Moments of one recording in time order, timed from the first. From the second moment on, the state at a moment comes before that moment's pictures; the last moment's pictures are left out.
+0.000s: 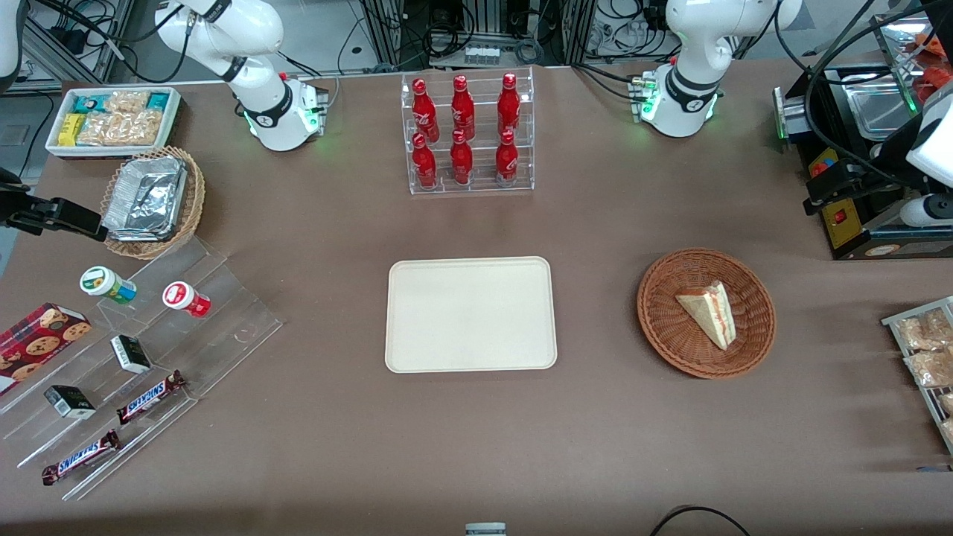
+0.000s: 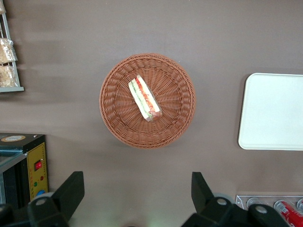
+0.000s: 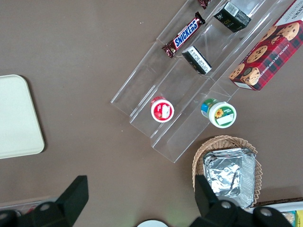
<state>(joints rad) -0.02 -0.02 -0.01 -1.54 -0.04 1.50 -0.09</state>
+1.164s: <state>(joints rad) -0.03 0.00 -0.08 -1.87 0.00 1.82 -0.35</state>
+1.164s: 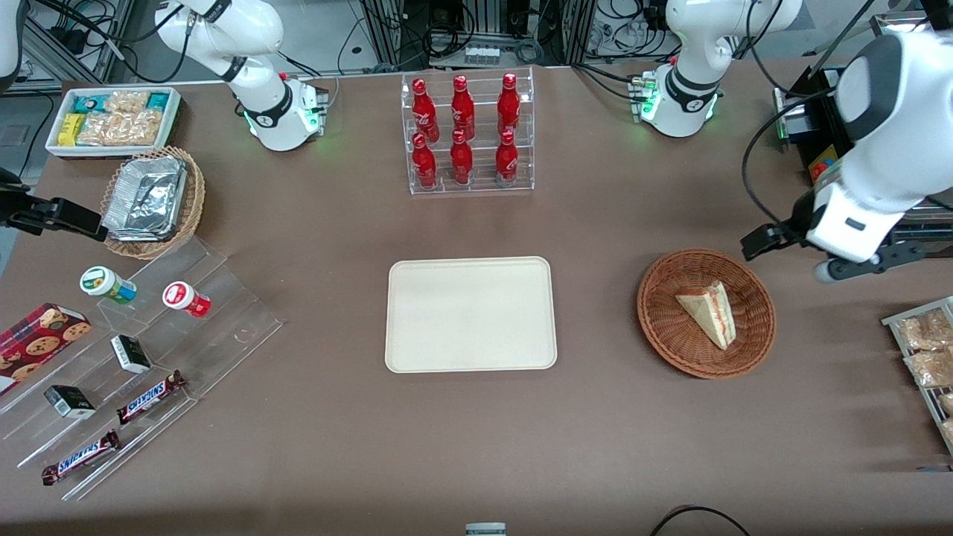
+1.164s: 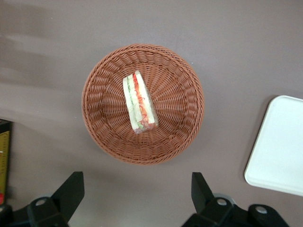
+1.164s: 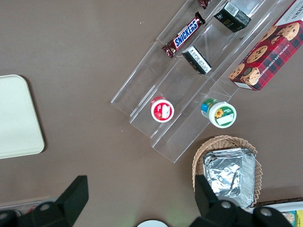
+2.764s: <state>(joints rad) -0.02 0.23 -0.07 -2.17 0.02 2.41 -0.62</state>
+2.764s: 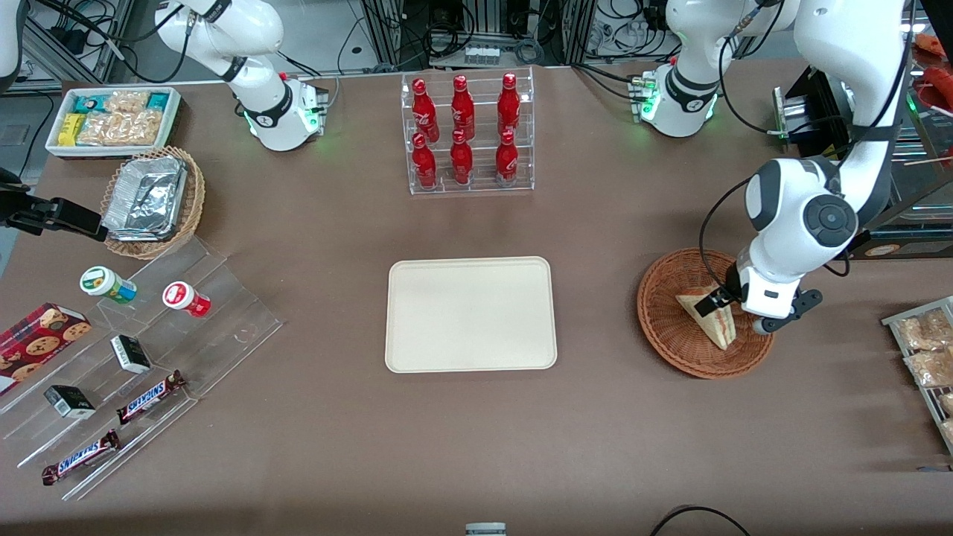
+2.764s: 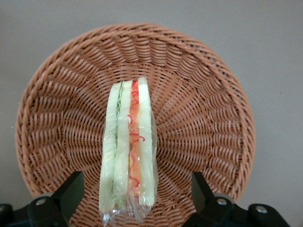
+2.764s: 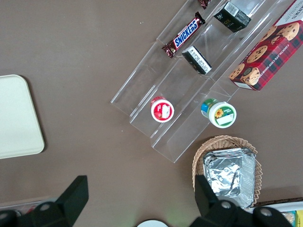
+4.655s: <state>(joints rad) -0.21 0.15 -0.10 -2.03 0.07 2.08 -0.61</state>
